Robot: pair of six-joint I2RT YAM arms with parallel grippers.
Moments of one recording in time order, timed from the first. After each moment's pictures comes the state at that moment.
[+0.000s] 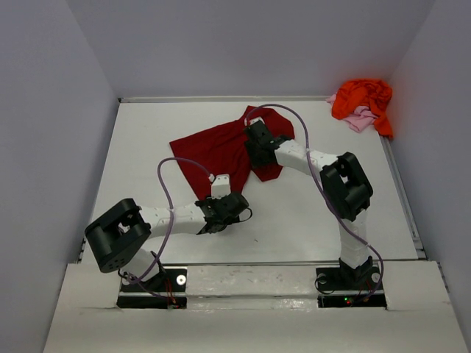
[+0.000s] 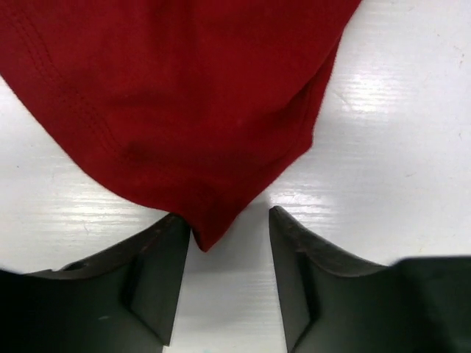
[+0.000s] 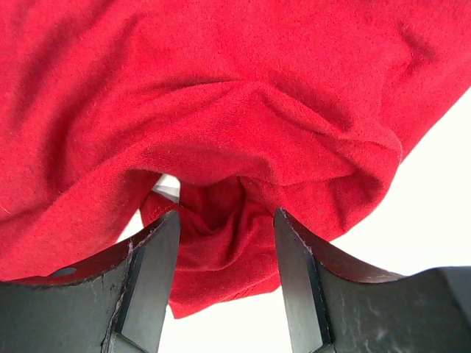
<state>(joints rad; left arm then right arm) -1.01 1.48 0.68 -0.25 -0.54 -0.97 0.64 2.05 1.55 -0.45 0.38 0.17</state>
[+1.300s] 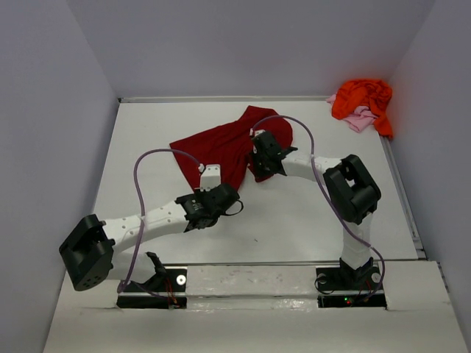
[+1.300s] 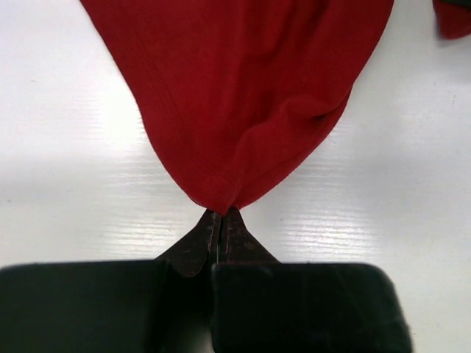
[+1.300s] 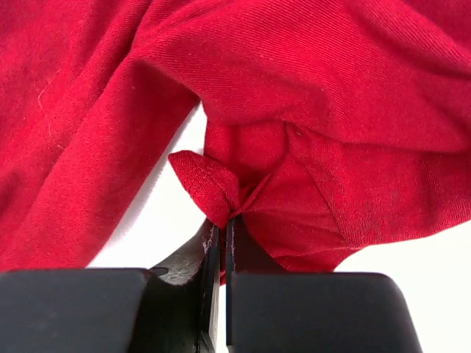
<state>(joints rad) -0.99 1.28 0.76 -0.51 -0.64 -0.85 0.62 1.99 1.32 -0.26 0.07 0.28</state>
